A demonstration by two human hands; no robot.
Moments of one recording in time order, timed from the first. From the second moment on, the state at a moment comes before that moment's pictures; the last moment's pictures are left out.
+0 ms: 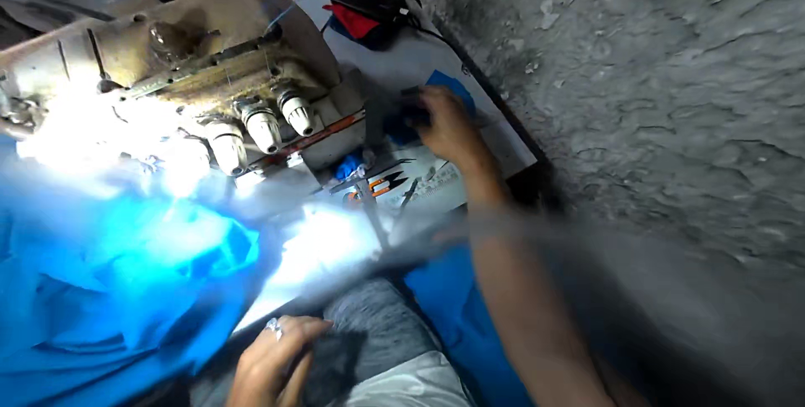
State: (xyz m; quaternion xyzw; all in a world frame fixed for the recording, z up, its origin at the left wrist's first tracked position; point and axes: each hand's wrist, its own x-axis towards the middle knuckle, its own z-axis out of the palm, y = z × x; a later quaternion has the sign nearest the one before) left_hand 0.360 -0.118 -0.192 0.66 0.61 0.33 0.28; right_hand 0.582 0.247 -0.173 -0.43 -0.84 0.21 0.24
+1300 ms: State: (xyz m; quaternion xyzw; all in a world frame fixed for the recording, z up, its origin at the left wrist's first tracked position) left_hand 0.336 -0.191 -0.084 0.70 0.54 0.45 0.14; right_hand 0.513 -0.052 -0.128 -0.09 -0.65 0.74 0.15
